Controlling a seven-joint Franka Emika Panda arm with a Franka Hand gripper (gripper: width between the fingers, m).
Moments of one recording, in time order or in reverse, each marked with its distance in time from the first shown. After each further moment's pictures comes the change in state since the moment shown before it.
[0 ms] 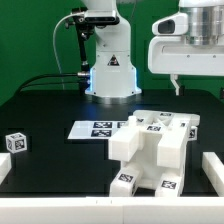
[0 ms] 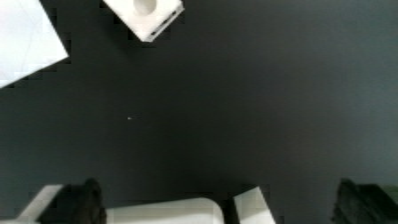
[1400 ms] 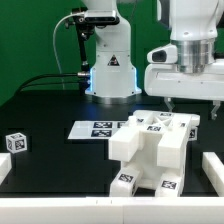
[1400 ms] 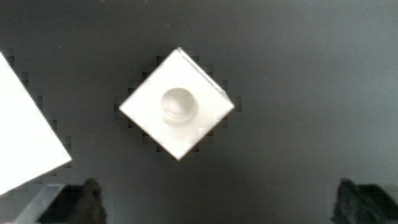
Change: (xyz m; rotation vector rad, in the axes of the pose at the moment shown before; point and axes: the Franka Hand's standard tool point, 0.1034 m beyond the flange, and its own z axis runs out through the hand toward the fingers) arm -0.043 0.022 0.062 0.017 0.031 0.059
